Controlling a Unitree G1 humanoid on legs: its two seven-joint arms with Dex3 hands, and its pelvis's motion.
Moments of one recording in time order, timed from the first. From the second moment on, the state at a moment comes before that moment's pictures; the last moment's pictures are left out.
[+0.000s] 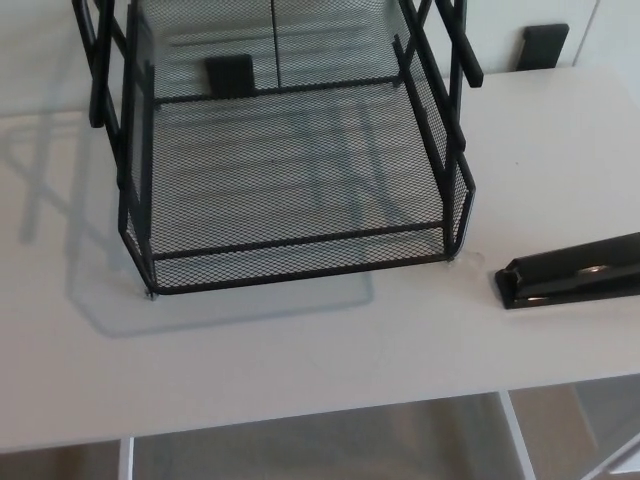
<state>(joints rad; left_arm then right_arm) 0.04 0.61 0.32 1.18 -0.10 0.08 -0.28 0.19 -0.68 -0.18 1.26 -0.03 -0.27 0.39</state>
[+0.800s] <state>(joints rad) -0.13 0.66 0.61 1.21 -0.23 0.03 -0.29 -0.49 -0.77 -0.57 1.20 0.14 -0.20 0.26</state>
